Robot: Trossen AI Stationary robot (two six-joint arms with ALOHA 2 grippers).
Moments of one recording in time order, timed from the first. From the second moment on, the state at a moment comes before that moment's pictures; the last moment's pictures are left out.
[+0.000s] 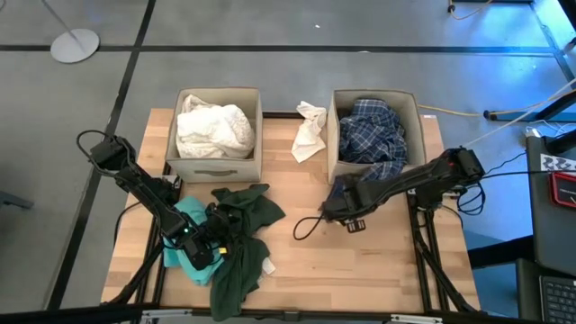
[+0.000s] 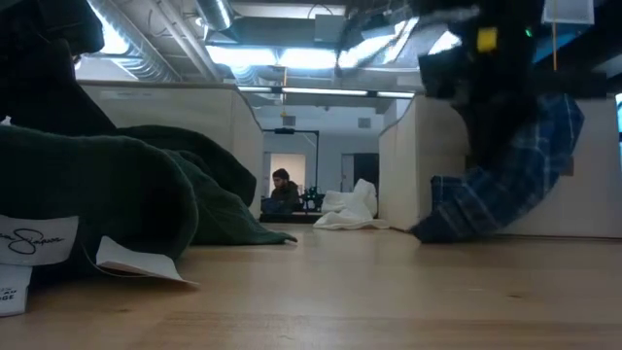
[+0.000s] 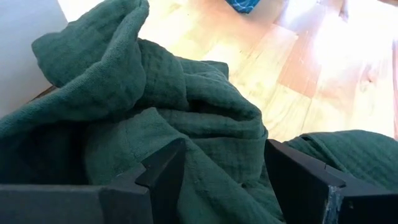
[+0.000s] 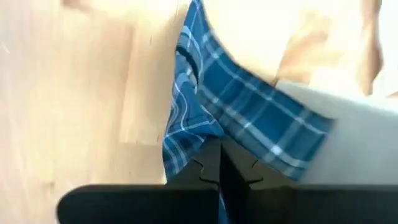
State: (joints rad) left arm -0.81 1.44 0.59 -0.22 -0.92 -1.16; right arm 0.27 1.65 1.20 -1.09 0.28 0.01
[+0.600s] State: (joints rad) left arm -0.81 1.44 0.59 -0.22 -0.92 -1.15; right arm 0.27 1.52 1.58 -1.32 0.61 -0.01
